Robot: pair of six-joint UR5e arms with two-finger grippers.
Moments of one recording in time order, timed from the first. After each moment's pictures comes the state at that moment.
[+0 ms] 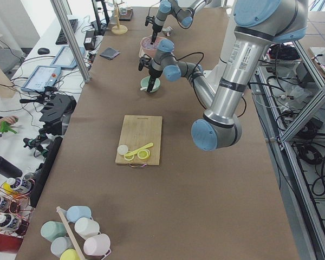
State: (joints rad) left arm -0.67 -1.97 -1.95 -1.75 -1.75 -1.07; right arm 0.71 -1.35 1.88 -1.40 1.67 1.11
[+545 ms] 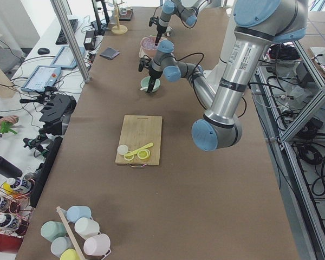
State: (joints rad) left arm -0.67 -1.97 -1.94 -1.75 -1.75 -1.07; right arm 0.64 -1.35 1.96 -1.51 1.68 1.33
